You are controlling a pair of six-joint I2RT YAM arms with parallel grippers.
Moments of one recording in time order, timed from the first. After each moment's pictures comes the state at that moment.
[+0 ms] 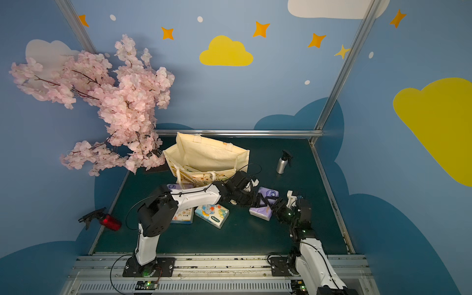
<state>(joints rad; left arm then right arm) -0.94 2.01 1.40 -0.19 0.47 -0.82 0.03 0.75 0.14 0.08 -0.66 1.03</state>
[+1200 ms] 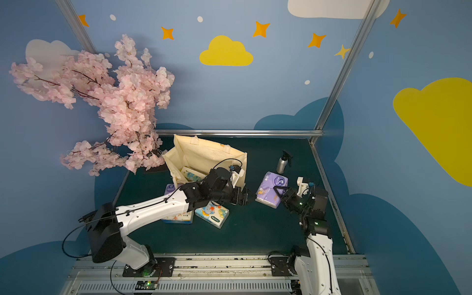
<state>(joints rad) -0.97 1.53 1.18 -0.24 0.24 -0.74 -0.16 0.68 0.51 -0.28 -0.83 0.90</state>
